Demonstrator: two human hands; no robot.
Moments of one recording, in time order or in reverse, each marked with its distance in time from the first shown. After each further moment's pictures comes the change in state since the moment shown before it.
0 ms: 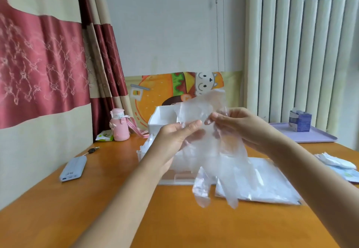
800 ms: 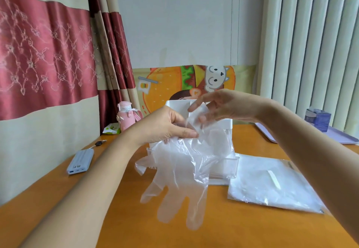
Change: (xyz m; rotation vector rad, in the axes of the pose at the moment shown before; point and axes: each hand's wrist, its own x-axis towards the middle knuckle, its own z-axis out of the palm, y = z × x) left_hand 0.030 0.032 -0.068 0.747 -0.286 0.087; right_hand 0.068 -0.025 0.016 -0.375 -0.391 0.100
